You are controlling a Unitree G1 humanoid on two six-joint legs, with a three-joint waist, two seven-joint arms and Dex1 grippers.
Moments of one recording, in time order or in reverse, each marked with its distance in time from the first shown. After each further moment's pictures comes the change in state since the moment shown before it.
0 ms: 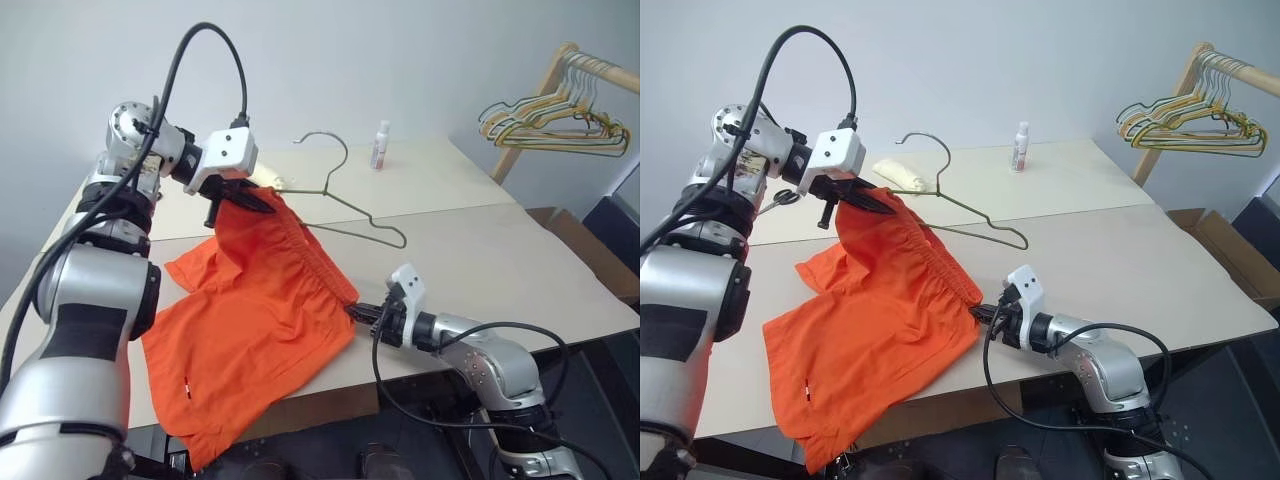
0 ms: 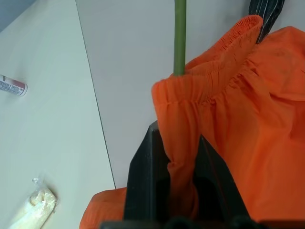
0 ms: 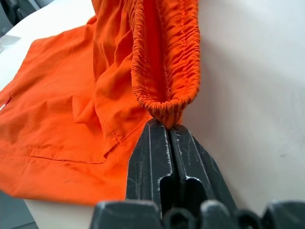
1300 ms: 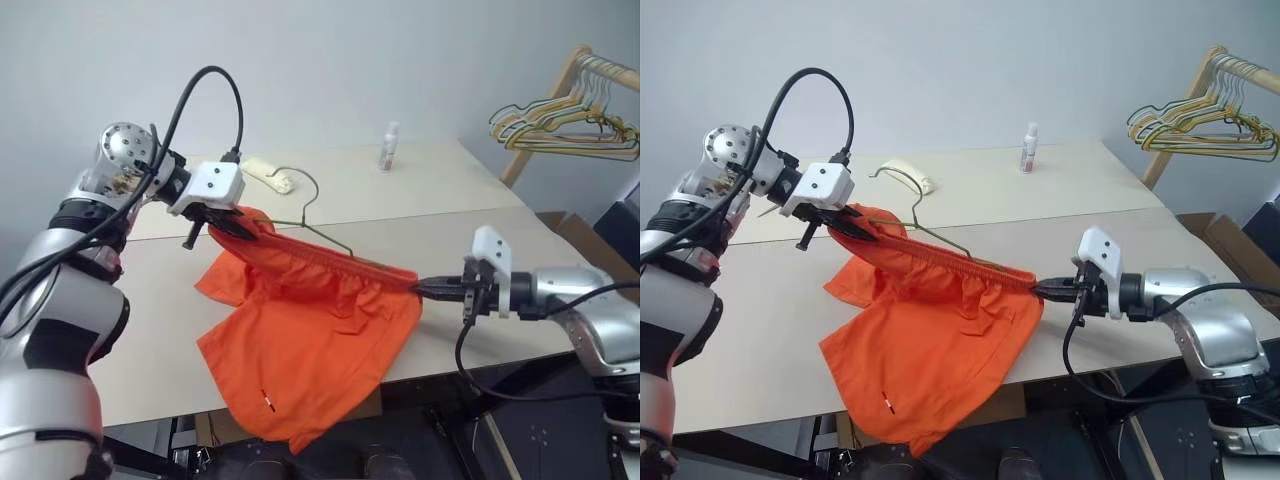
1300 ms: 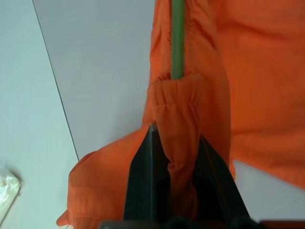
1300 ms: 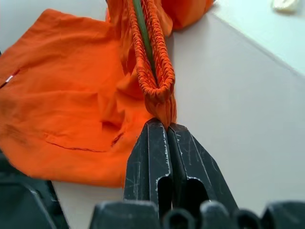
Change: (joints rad) left arm 0.047 0.123 -0.360 -0.114 -0.202 -0.070 0.001; right arm -0.152 -0.529 -0.085 0.050 -0.004 -0.258 0.431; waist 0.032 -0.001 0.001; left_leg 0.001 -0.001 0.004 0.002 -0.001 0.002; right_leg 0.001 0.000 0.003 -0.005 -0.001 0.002
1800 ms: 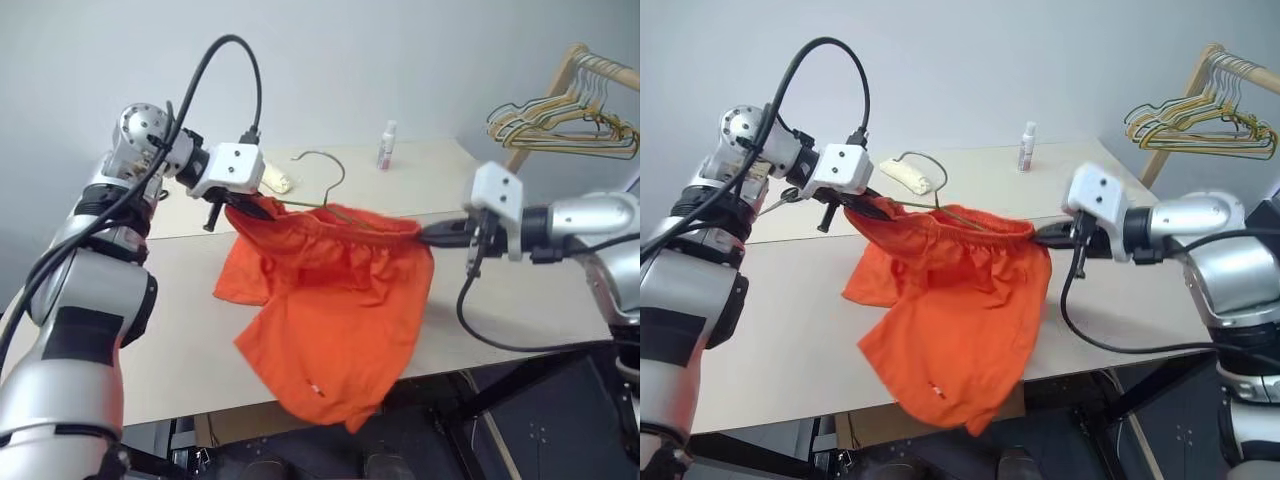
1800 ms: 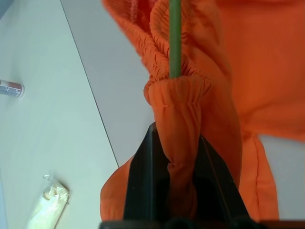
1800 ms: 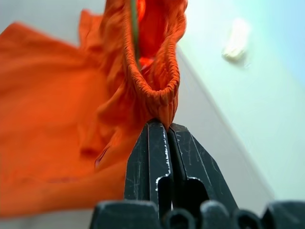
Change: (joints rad) left arm -0.052 -0.120 0.242 0.065 0.250 -0.056 0.041; right arm -0.318 -0.057 0.081 -0.014 -0.107 0.023 0.003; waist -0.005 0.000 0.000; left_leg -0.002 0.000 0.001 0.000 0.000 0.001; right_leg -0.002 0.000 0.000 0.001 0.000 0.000
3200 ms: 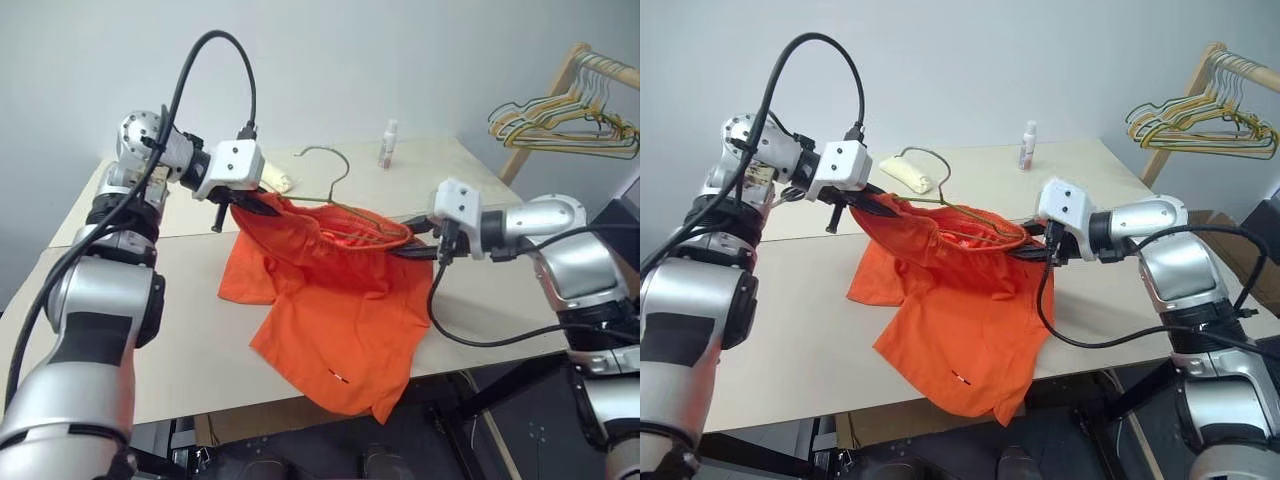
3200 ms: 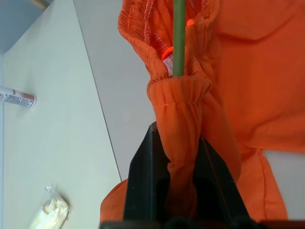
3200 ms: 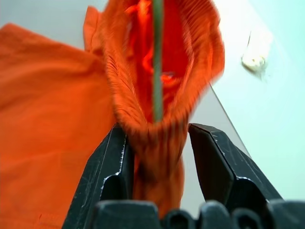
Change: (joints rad) left arm 0.045 -0.055 0.218 -0.005 0.082 0.017 -0.039; right arm -0.053 0.177 0.096 0.251 -0.115 -0.201 0.068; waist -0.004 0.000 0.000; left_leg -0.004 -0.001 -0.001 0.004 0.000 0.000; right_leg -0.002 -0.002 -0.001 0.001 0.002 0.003
